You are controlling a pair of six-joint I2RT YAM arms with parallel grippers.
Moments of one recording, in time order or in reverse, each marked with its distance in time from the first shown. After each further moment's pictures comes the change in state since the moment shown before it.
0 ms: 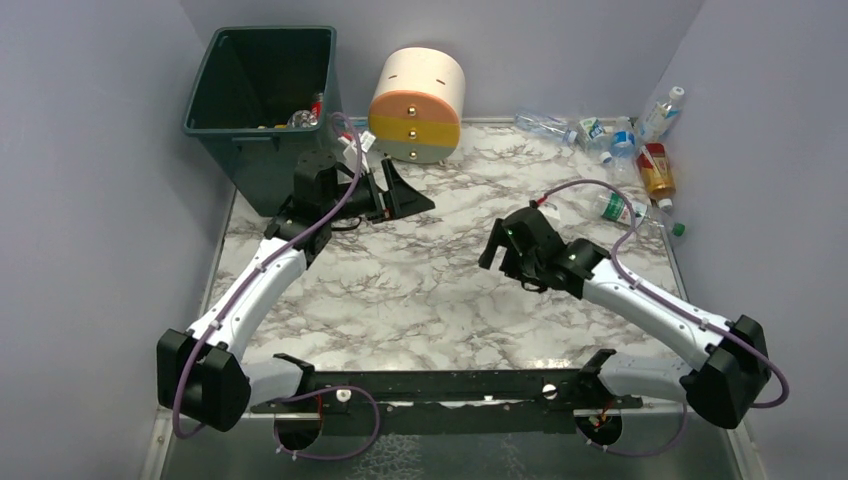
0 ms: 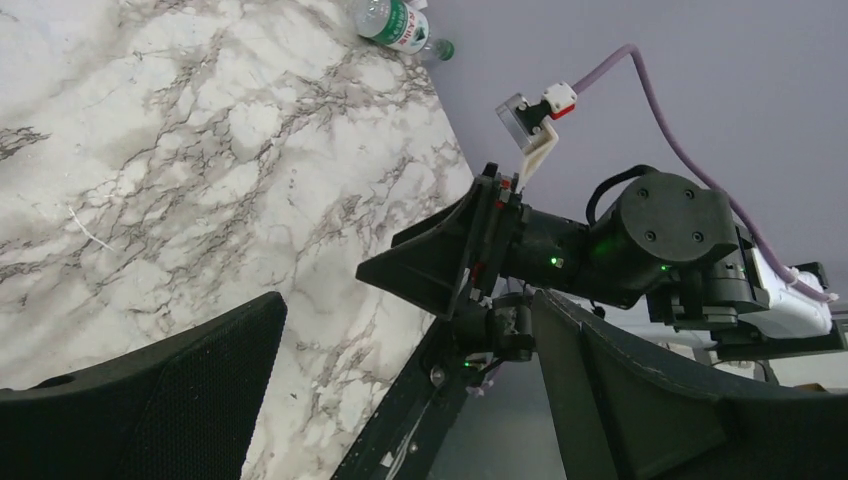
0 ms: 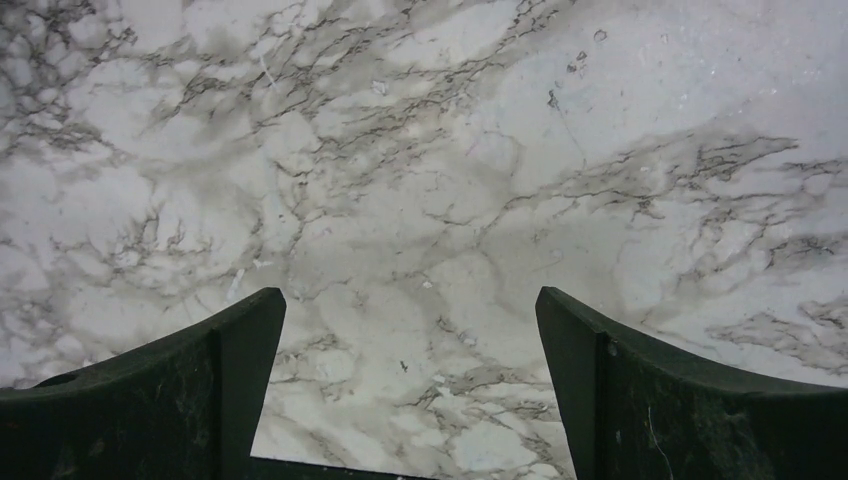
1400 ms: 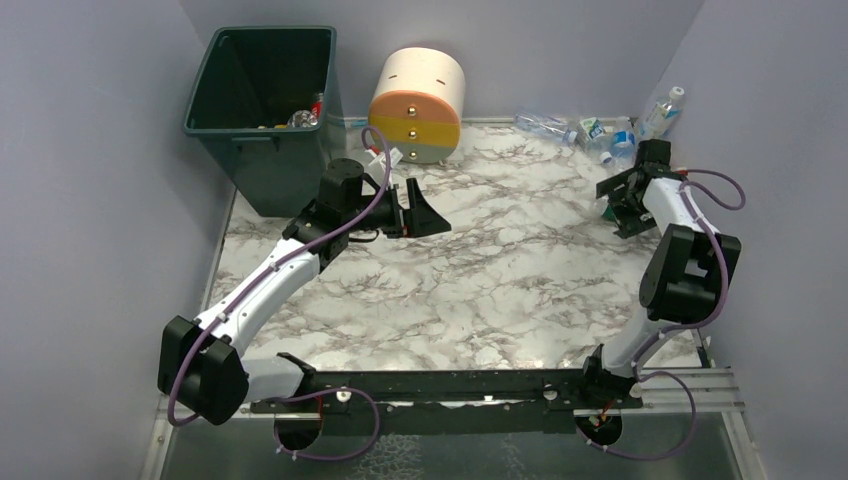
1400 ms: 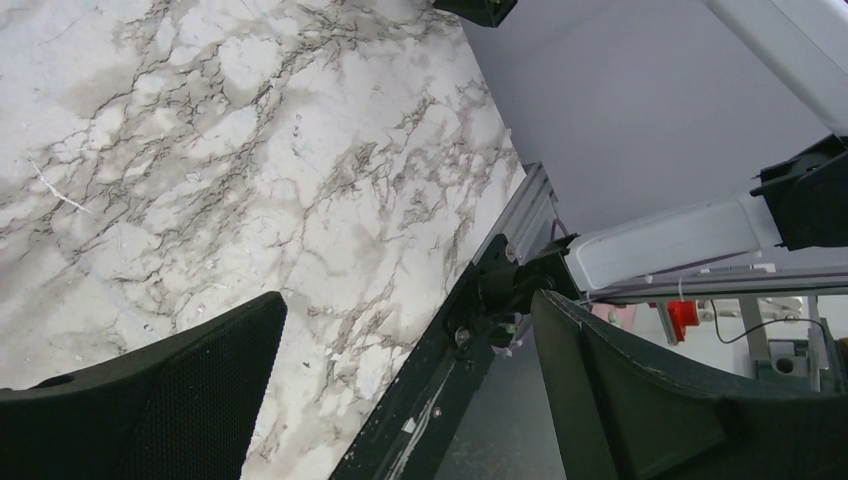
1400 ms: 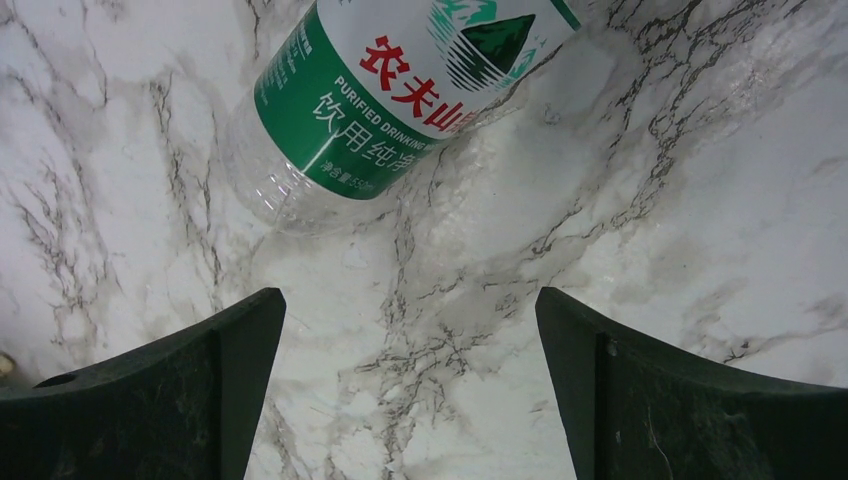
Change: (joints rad) left arm -0.134 0.046 -0.010 -0.065 -0.067 0.094; right arm -1.012 0.580 0.377 0.032 -0.171 0.002
